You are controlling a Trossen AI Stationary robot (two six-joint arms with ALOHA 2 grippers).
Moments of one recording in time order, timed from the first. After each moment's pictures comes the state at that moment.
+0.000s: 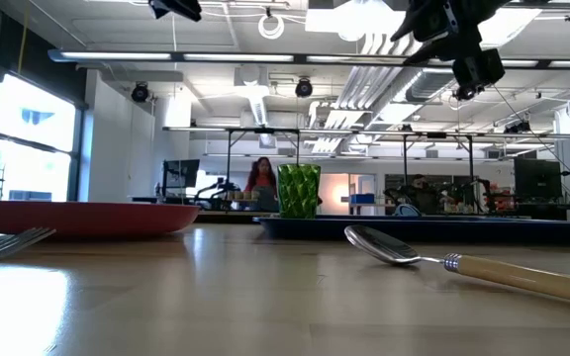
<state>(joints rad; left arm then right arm) 0.33 1.18 1.48 -1.04 0.04 0.04 0.09 1.09 0.87 -0.40 -0.03 1.21</state>
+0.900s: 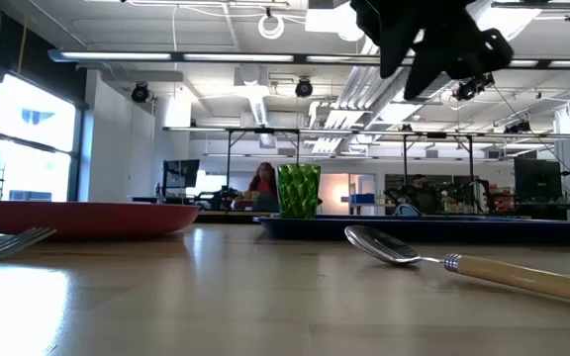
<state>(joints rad) 0.31 0.95 1.37 -1.02 0.01 0.06 0.32 1.66 1.33 -0.79 -0.01 1.33</state>
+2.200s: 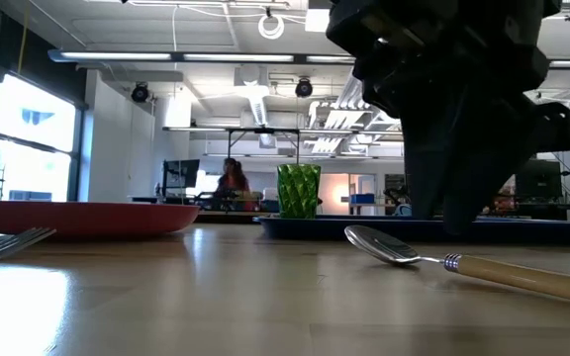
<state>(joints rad) 0.31 0.95 1.37 -1.02 0.01 0.06 0.49 1.95 1.33 -0.63 0.07 1.52</state>
